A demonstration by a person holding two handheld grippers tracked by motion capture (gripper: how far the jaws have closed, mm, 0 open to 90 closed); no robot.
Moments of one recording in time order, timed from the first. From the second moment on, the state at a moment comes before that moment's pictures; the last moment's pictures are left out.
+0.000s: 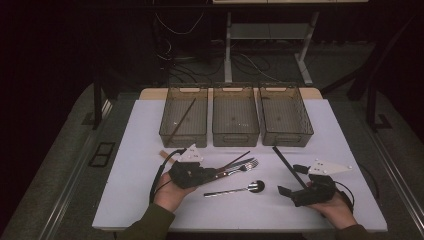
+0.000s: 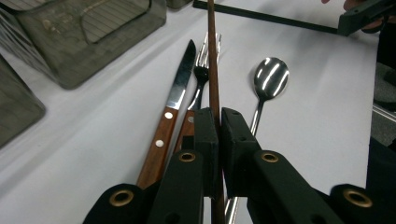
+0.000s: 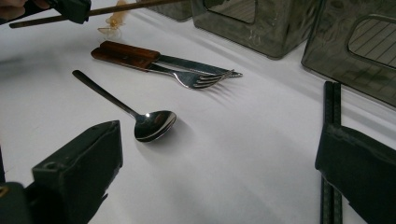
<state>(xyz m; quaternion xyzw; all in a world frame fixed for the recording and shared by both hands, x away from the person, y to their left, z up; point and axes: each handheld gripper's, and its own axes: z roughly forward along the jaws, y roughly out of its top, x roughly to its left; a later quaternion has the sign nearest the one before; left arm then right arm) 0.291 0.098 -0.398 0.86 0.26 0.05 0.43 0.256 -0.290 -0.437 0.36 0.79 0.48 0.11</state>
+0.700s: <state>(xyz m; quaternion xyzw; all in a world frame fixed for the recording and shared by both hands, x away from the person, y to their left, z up) 0.339 0.100 -0.377 0.86 0.28 0.07 0.42 0.255 -0.291 -0.436 0.36 0.79 0.49 0.12</state>
